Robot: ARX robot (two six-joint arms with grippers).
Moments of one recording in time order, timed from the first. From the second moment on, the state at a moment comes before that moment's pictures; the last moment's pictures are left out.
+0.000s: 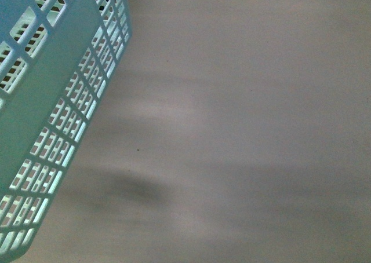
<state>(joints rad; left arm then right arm) 0.00 0.85 0.71 -0.11 0.13 -1.47 0.00 0.00 0.02 0.00 0.00 0.00</state>
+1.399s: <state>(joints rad) 0.00 0.85 0.72 -0.11 0.13 -1.47 0.00 0.00 0.02 0.00 0.00 0.00</state>
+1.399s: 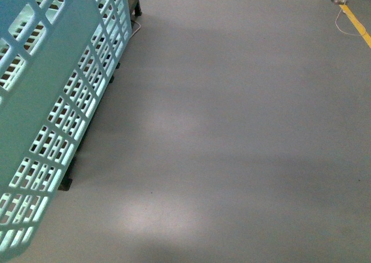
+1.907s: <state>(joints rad) 0.00 0.85 0.72 -0.11 0.13 -1.47 0.00 0.00 0.02 0.00 0.00 0.00</state>
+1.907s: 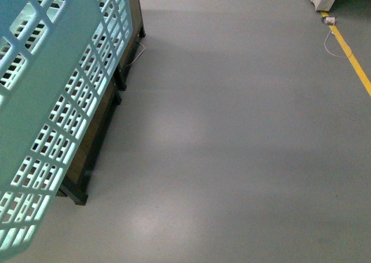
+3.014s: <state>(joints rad) 0.00 0.85 0.72 -0.11 0.13 -1.47 0.00 0.00 0.02 0.00 0.00 0.00</state>
